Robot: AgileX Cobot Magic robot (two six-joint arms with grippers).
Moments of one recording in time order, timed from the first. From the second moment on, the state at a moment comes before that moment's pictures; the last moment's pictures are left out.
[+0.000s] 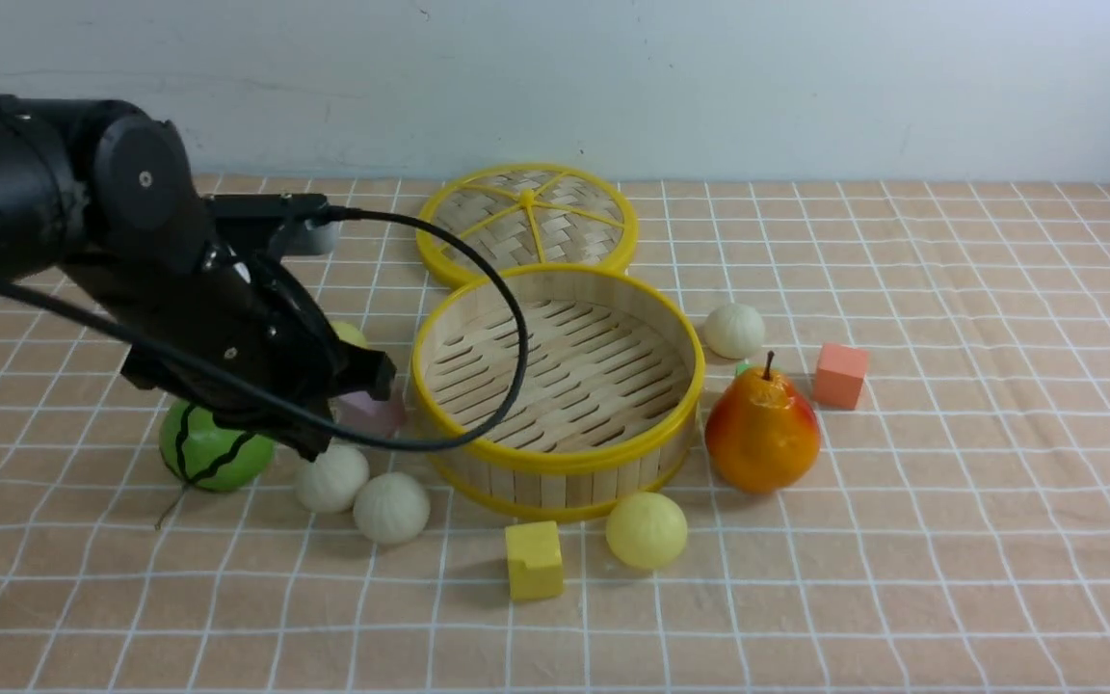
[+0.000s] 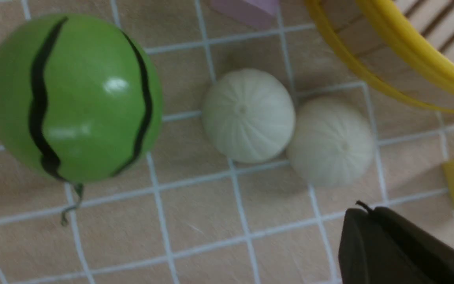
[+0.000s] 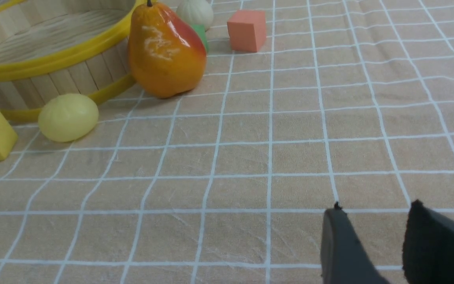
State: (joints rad) right arm 0.10 -0.01 0.02 0.09 0.40 0.05; left arm -0.26 1.71 -1.30 -0.11 0.83 -0.03
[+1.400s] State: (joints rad) right arm 0.10 -0.01 0.02 0.09 0.40 0.05; left arm -0.27 1.76 -1.37 -0.08 0.75 0.00
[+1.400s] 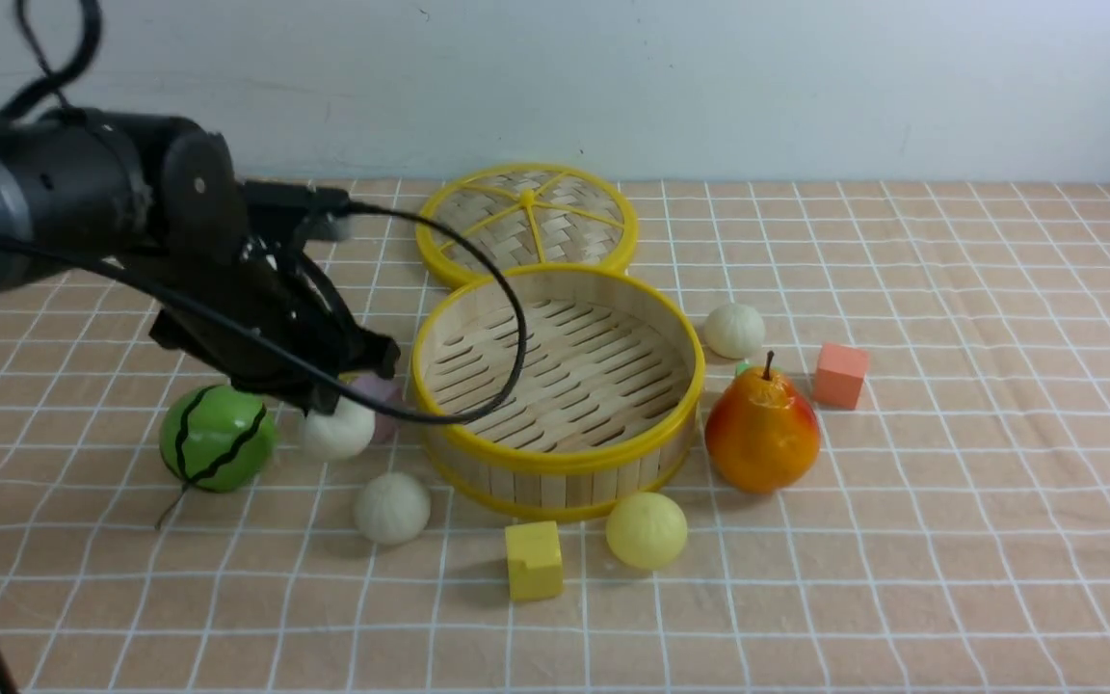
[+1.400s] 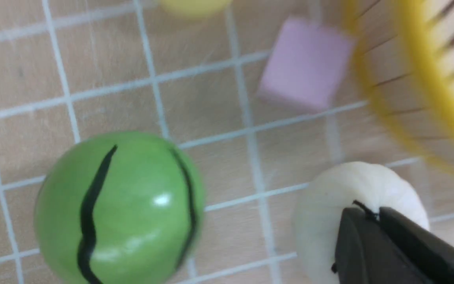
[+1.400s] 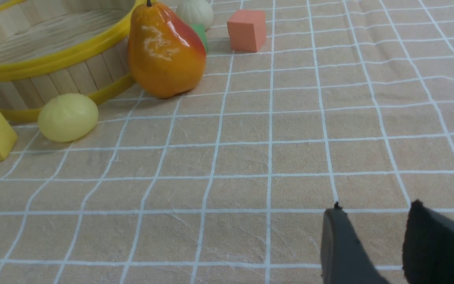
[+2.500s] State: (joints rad) right arm 0.10 -0.01 0.02 0.10 0.40 0.05; left arm -0.32 1.91 -1.66 -0.01 0.76 0.02
